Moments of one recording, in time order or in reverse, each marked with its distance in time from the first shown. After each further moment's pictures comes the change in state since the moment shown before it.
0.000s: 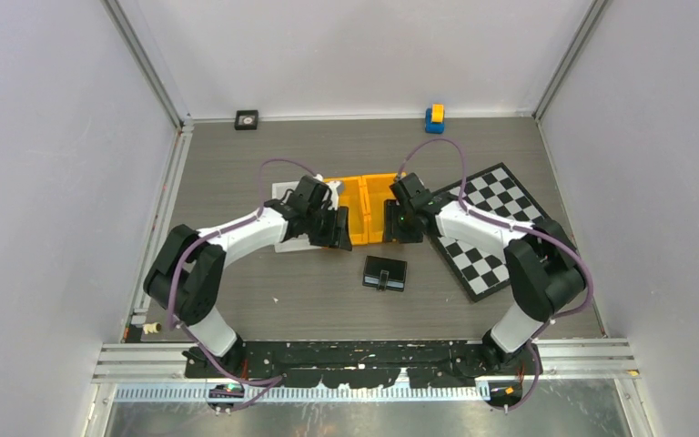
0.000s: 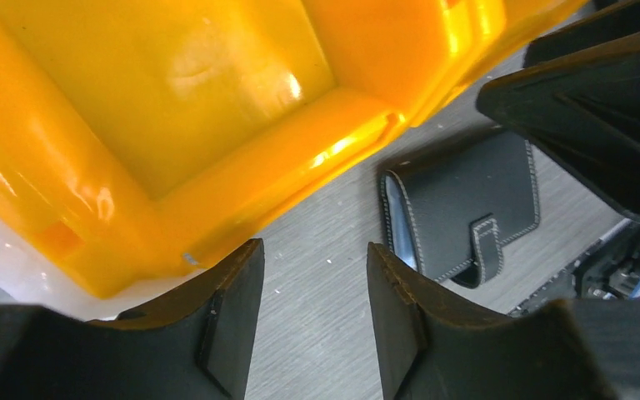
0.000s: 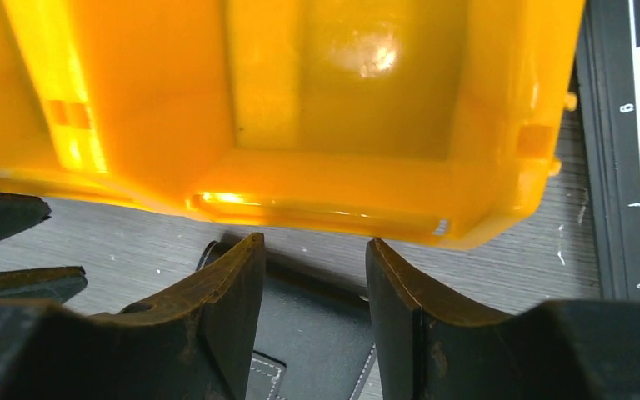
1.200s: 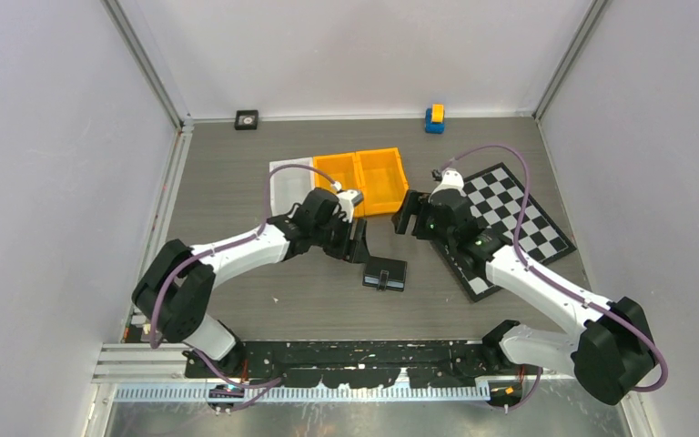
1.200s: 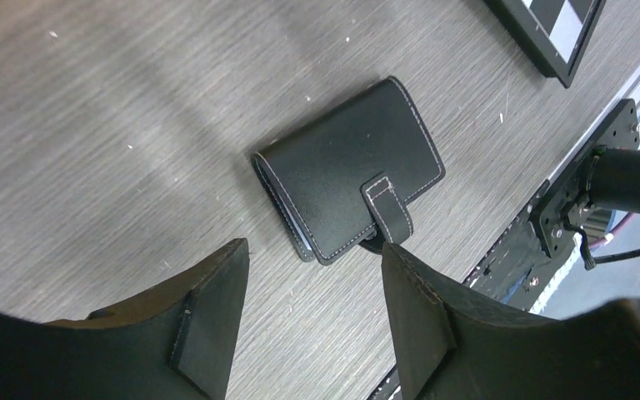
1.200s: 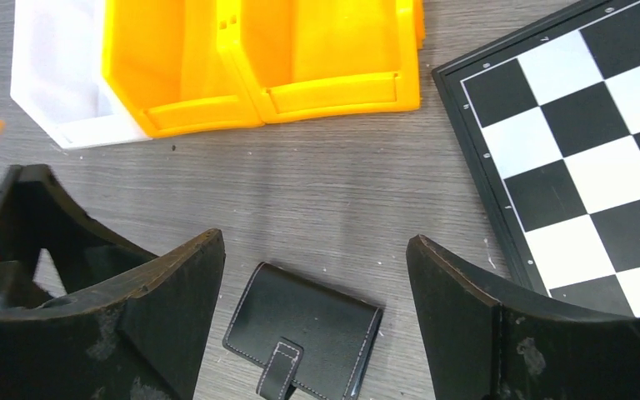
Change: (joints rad) left arm -0.132 -0.106 -0.085 0.155 0.034 0.024; right arm 0.011 -0.500 -0.295 0.267 0.190 0.015
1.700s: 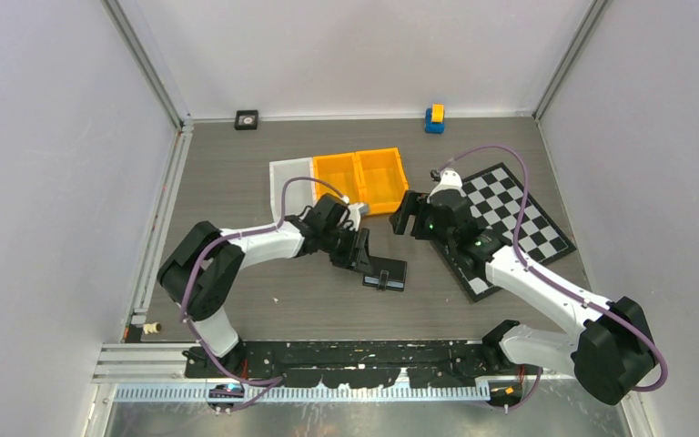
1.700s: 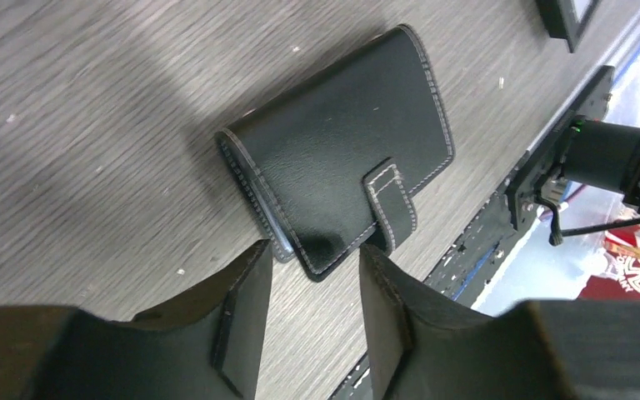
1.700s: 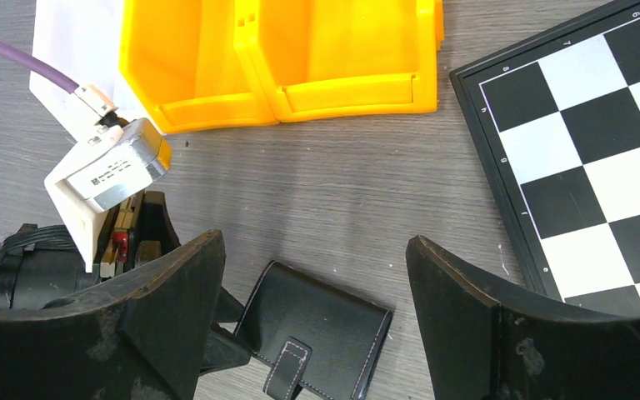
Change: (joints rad) left arm 0.000 0.178 0.016 -0.006 0.146 -0.085; right arm 0.000 0.000 -0.013 0.040 -0.038 -0.007
